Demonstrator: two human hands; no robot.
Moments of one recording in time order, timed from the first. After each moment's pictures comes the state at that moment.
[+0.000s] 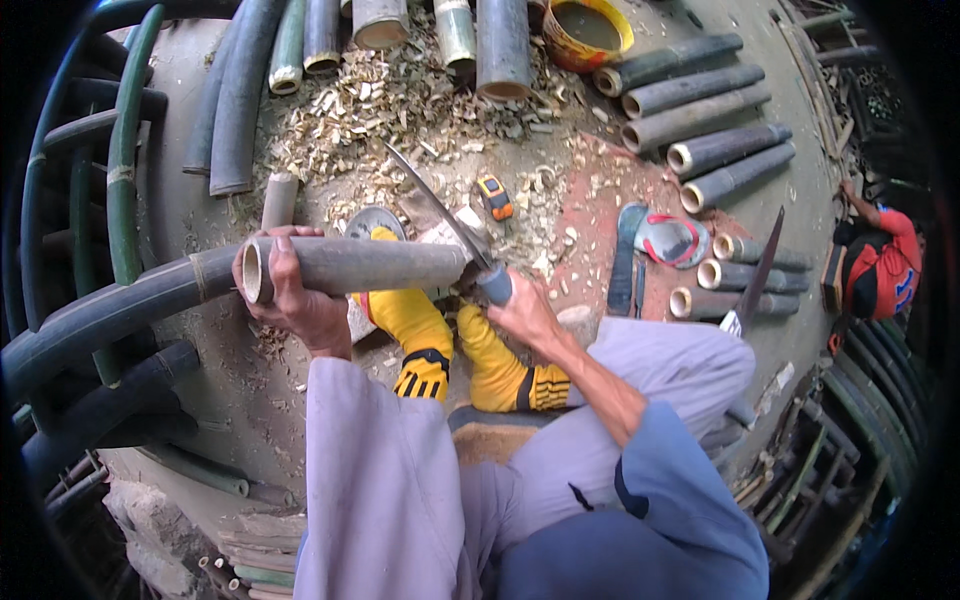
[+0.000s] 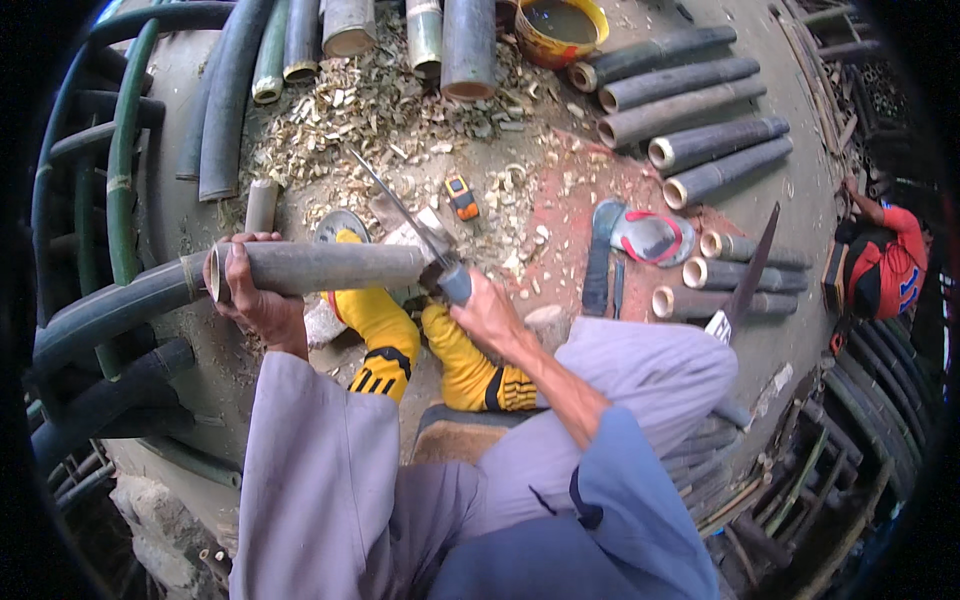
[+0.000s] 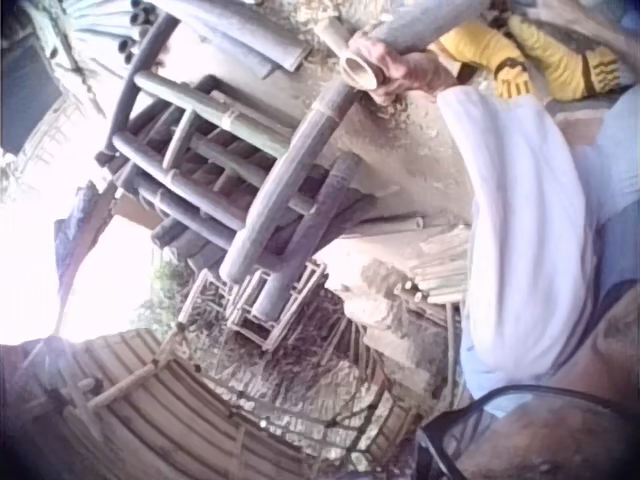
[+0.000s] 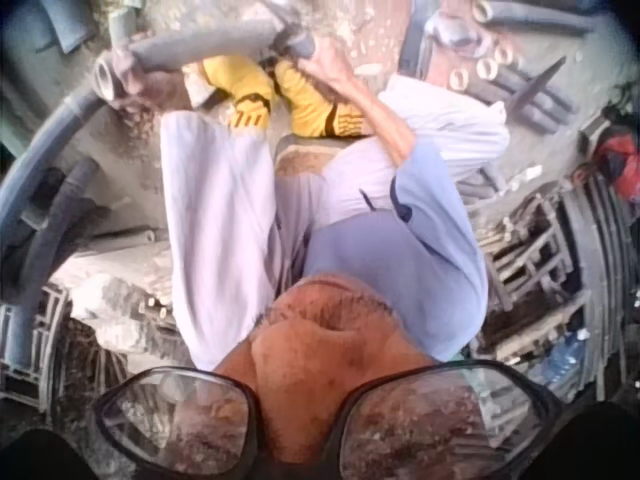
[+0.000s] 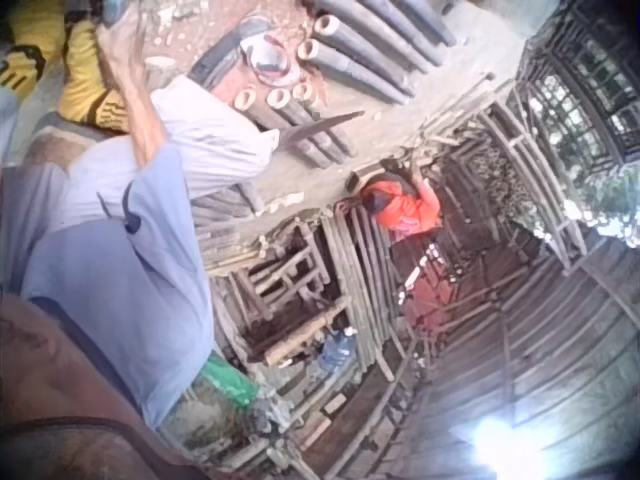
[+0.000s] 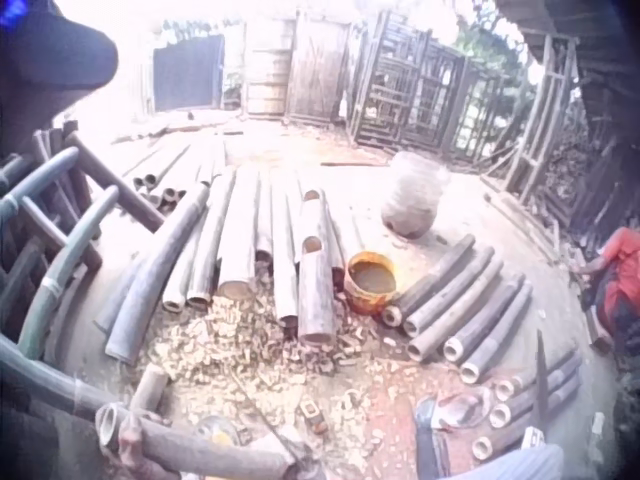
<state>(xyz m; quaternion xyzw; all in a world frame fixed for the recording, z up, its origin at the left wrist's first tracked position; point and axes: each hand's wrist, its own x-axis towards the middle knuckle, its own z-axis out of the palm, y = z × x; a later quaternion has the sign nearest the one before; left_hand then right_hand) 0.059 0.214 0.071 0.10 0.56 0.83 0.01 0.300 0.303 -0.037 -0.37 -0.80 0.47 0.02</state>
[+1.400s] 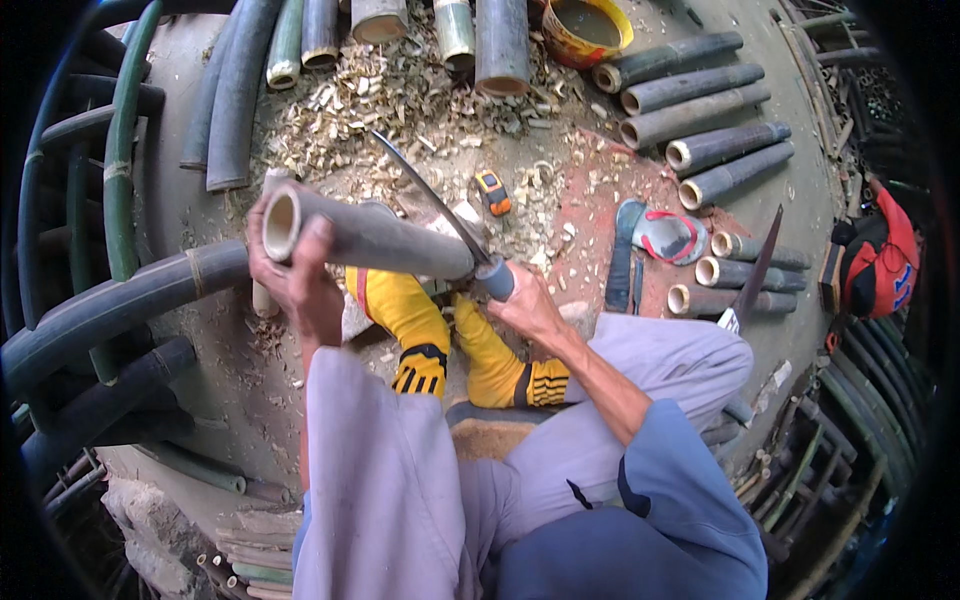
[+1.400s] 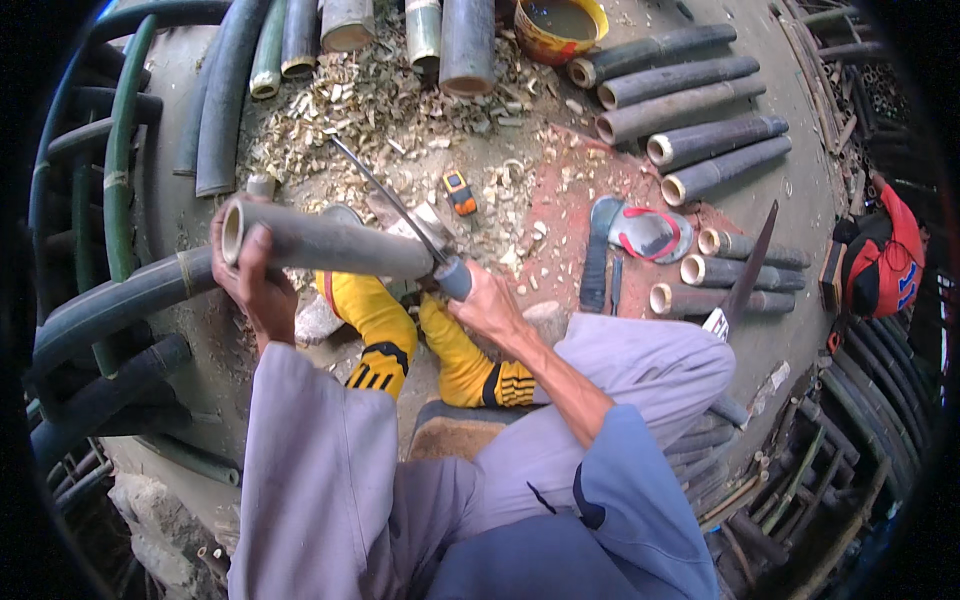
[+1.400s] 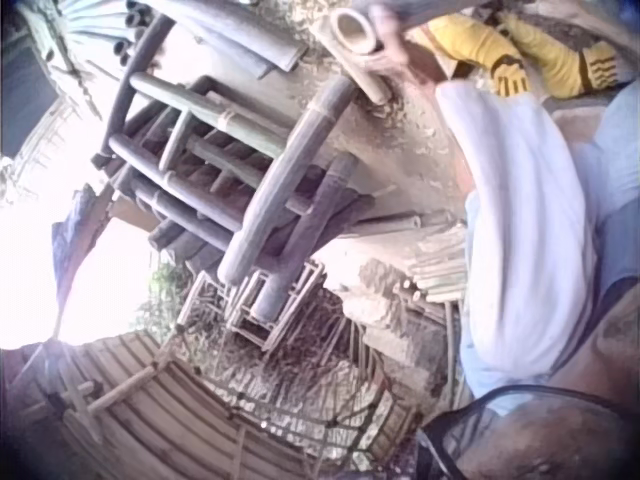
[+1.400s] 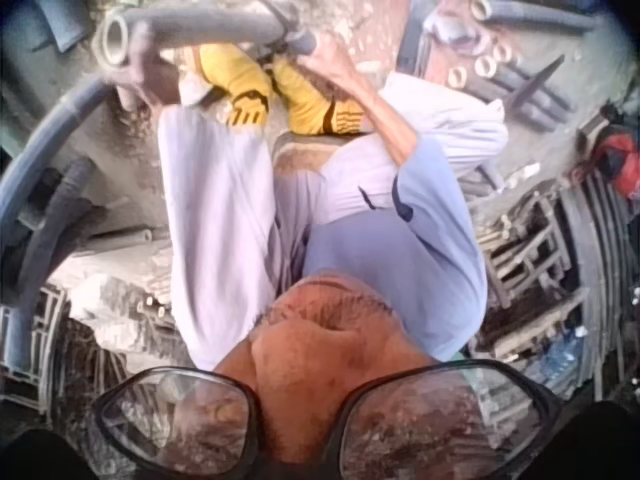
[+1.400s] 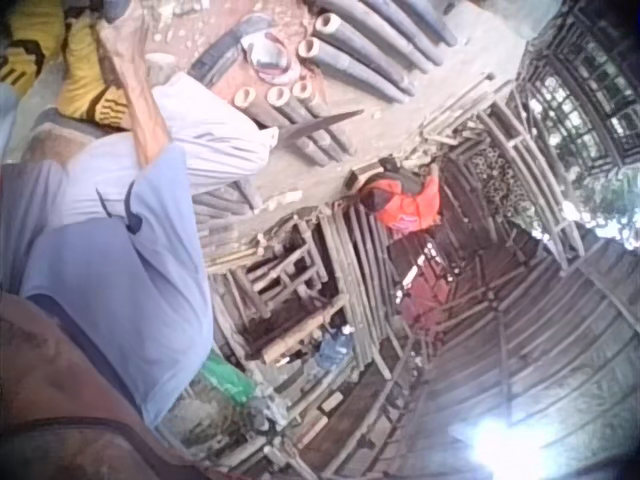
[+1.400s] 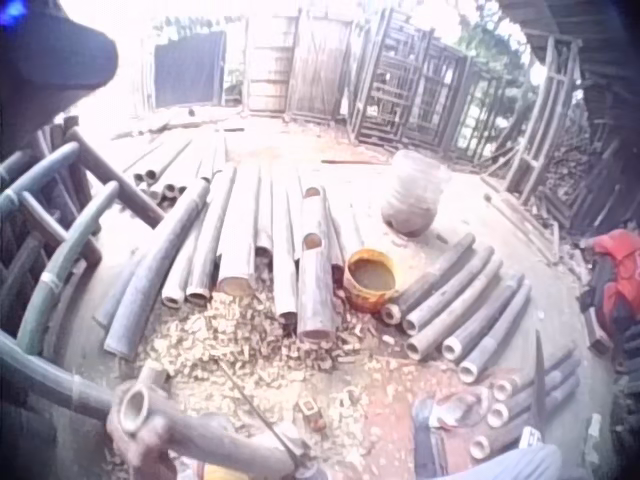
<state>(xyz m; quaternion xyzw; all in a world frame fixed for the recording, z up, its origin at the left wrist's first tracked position) 0.061 0.208 0.080 0.20 0.65 0.72 0.13 0.299 0.308 -0.021 -0.36 -0.78 0.51 0.04</state>
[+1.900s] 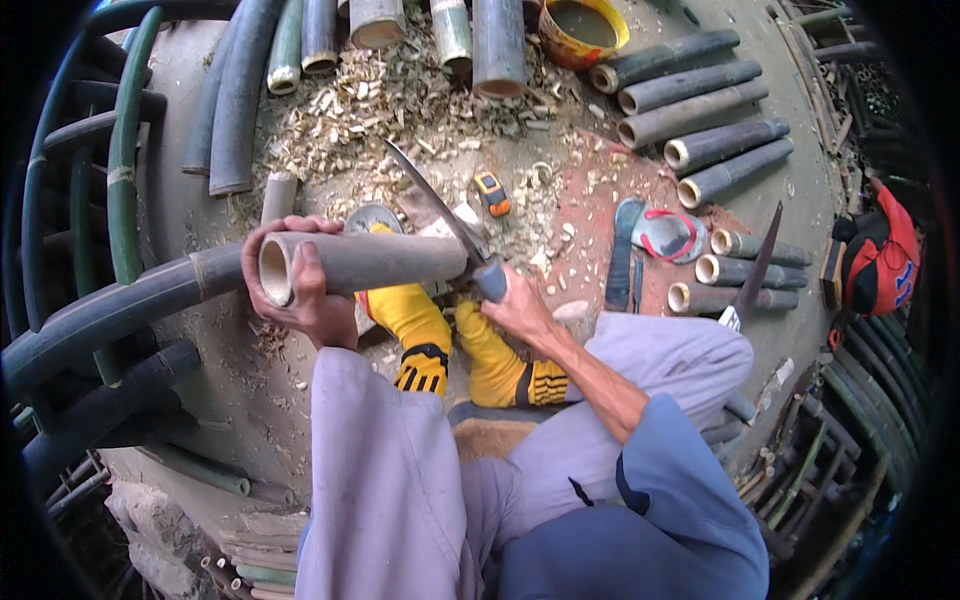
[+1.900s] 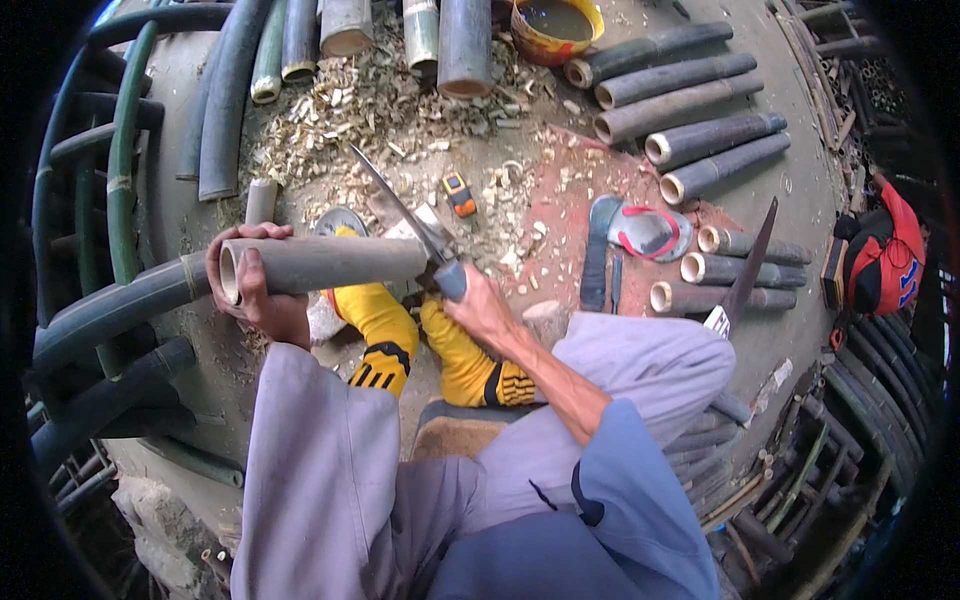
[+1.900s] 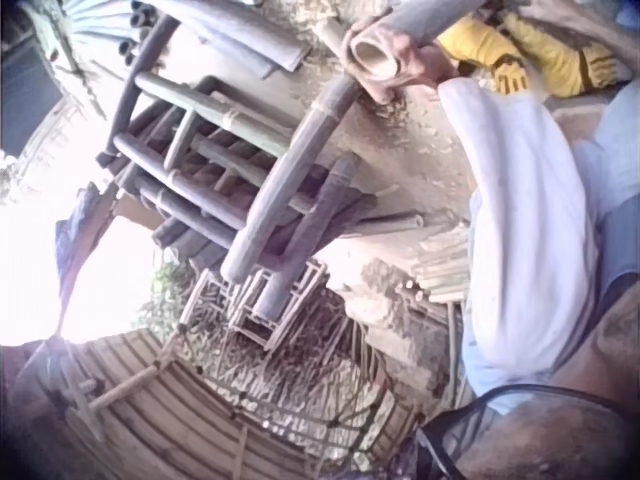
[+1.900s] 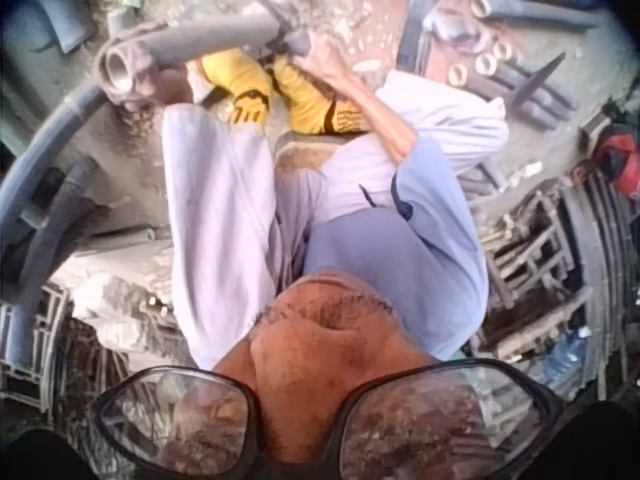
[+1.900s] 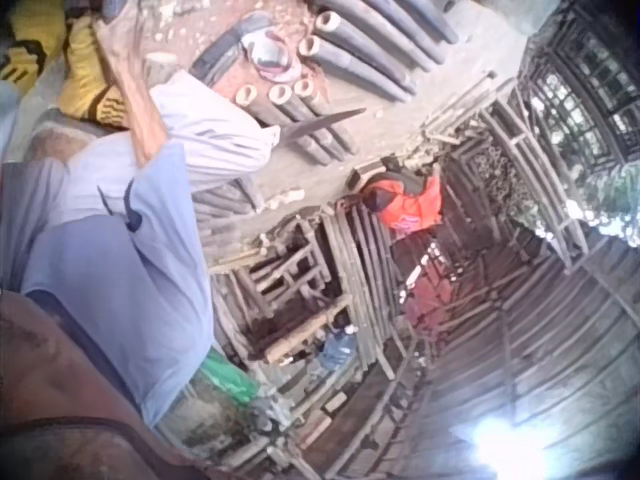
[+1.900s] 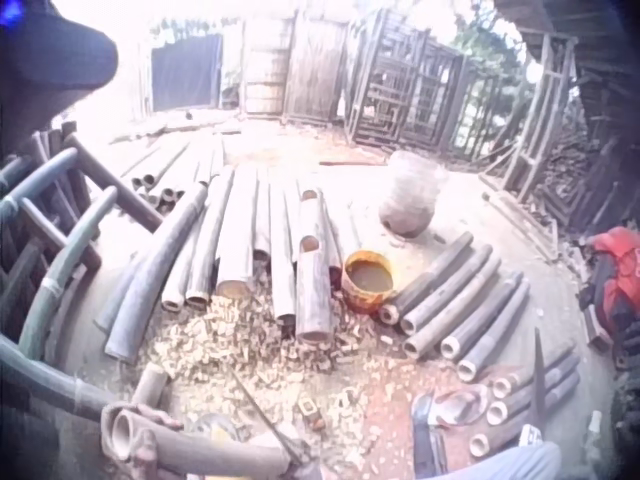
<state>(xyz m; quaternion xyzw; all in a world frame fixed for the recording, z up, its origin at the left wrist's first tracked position) 0.080 0.209 0.081 0.17 0.56 0.81 0.05 0.293 0.298 -0.019 -0.41 -0.76 0.50 -0.01</state>
